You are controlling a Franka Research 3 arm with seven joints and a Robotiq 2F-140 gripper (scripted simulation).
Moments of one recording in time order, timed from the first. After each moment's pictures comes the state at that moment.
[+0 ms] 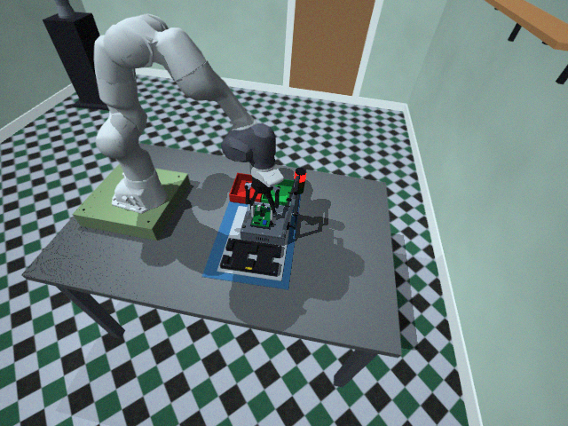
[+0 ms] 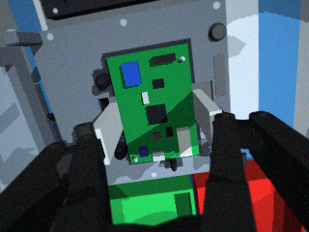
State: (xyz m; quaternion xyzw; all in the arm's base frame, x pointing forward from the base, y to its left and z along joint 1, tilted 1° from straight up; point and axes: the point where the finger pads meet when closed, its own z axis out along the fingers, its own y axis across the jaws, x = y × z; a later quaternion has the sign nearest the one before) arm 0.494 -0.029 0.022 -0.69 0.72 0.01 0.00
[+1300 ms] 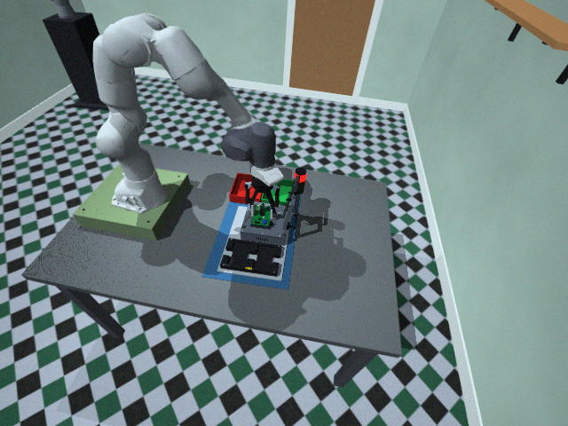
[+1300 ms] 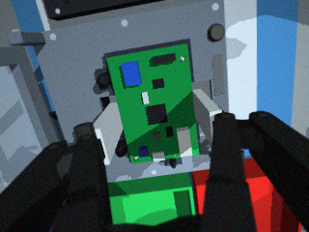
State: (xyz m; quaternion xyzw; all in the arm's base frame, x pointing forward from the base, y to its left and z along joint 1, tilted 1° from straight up) arm 0.494 -0.029 0.027 -0.69 0.72 0.01 0.01
